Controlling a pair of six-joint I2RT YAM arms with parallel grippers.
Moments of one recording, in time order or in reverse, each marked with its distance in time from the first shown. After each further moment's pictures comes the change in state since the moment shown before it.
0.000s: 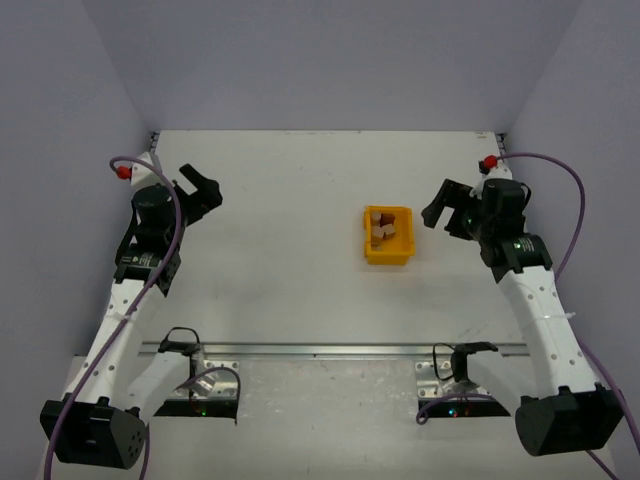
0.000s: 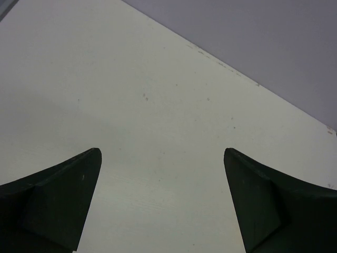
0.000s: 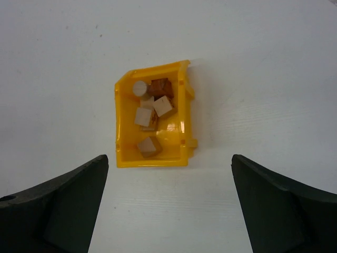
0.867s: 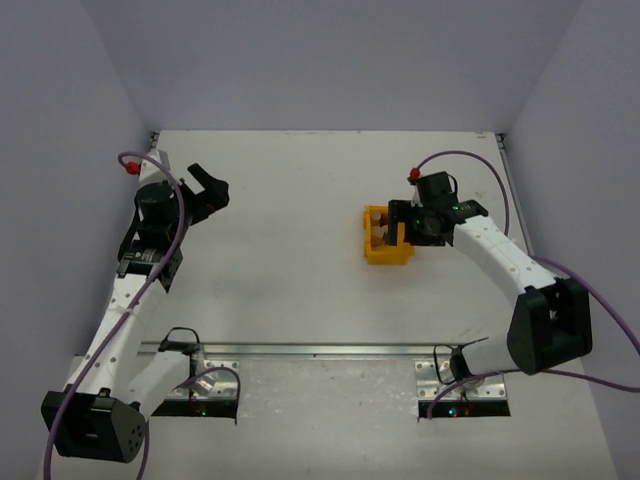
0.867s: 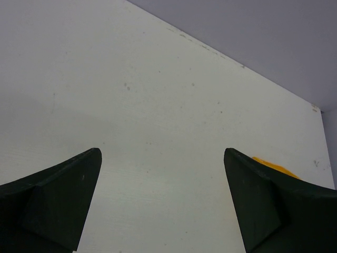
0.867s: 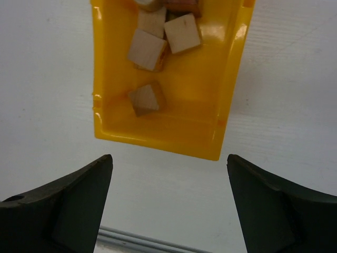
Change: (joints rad) left arm 0.000 0.030 0.000 0.020 0.116 0.003; right arm 0.212 0.415 0.064 -0.057 -0.021 -0.088
